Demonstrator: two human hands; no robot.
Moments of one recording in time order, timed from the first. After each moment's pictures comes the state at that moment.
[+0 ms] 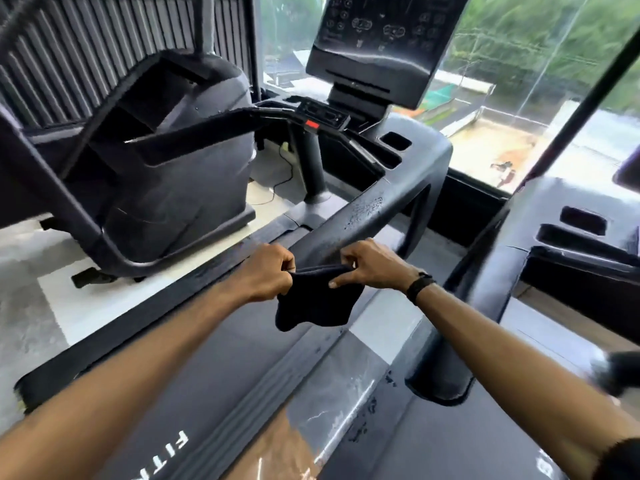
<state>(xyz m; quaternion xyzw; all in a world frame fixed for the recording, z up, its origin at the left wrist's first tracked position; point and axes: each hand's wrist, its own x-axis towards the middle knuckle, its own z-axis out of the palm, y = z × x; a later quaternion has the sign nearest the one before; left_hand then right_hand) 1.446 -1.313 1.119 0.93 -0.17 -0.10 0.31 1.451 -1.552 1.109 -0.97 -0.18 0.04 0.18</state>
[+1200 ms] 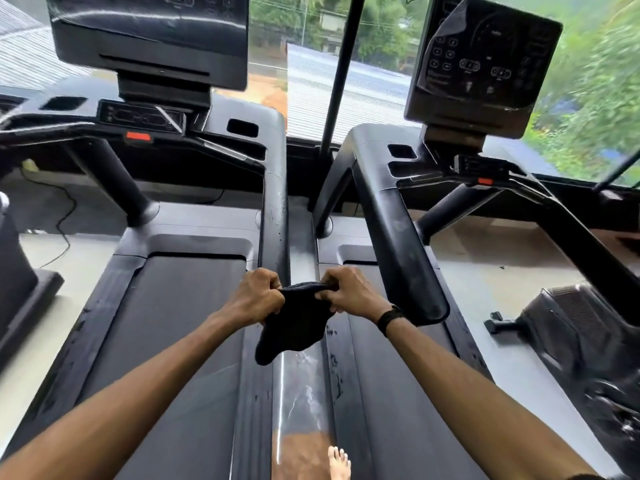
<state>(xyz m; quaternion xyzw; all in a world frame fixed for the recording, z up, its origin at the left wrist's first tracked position) 1.609 -1.293 1.070 0.79 -0.42 -0.27 0.37 1.451 -1.440 1.075 -0.89 0.30 -0.05 0.34</state>
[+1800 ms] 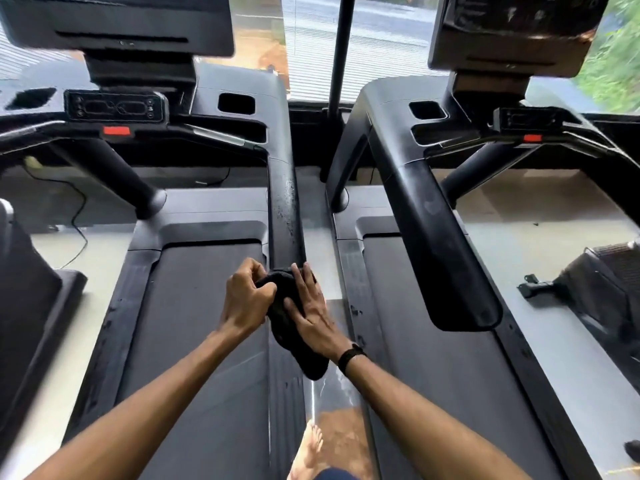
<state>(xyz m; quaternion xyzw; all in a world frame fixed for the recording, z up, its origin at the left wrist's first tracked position) 1.674 -1.330 1.021 0.78 -0.31 -0.20 0.49 1.538 -1.406 0.968 -0.83 0.31 -0.12 0.45</state>
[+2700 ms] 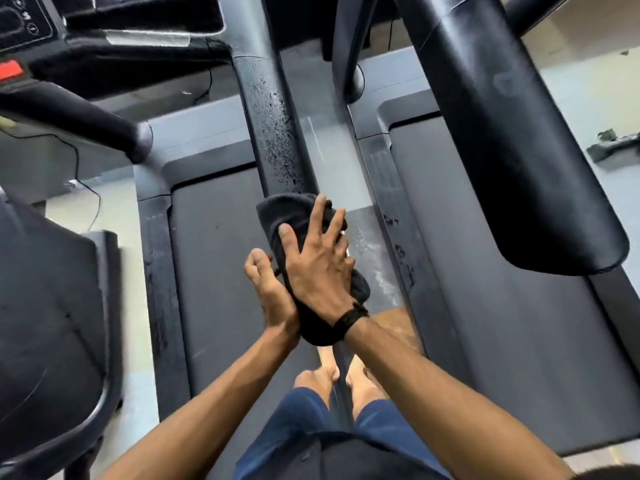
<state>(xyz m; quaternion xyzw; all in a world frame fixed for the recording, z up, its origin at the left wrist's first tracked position) 1.666 -1.369 0.934 0.71 0.03 -0.33 0.62 1.626 -1.425 0.968 -0.71 0.57 -0.08 0.41</state>
